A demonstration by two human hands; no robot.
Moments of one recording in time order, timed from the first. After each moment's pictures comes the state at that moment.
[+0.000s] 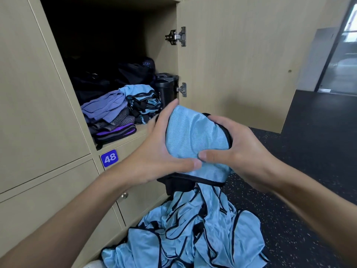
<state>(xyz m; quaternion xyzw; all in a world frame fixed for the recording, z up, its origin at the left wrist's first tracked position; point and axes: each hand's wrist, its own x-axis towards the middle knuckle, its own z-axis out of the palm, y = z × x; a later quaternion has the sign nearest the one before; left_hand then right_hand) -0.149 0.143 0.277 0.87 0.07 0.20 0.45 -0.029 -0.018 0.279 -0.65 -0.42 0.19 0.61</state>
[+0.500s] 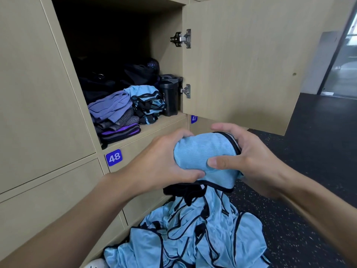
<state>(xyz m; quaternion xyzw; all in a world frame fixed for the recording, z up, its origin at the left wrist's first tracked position) -0.159 0.138 0.277 0.92 0.06 0.22 0.33 -0.032 -0.025 0.273 -0.59 -0.39 0.26 0.65</state>
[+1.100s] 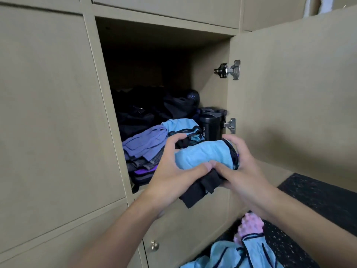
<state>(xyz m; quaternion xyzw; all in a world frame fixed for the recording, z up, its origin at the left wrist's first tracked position) -0.112 0.232 0.286 0.72 0.20 0.36 0.55 0.018 0.135 0.275 -0.53 -0.39 0.23 0.72</state>
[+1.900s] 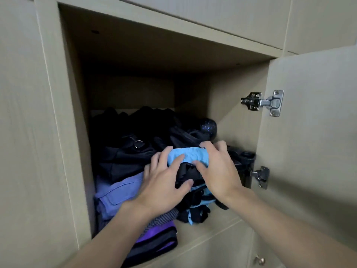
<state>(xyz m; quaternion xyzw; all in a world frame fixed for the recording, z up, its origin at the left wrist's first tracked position) -0.009 0.426 0.292 0.90 0.31 0.30 0.04 0.134 0.350 0.314 -0.76 -0.52 -0.16 0.36</state>
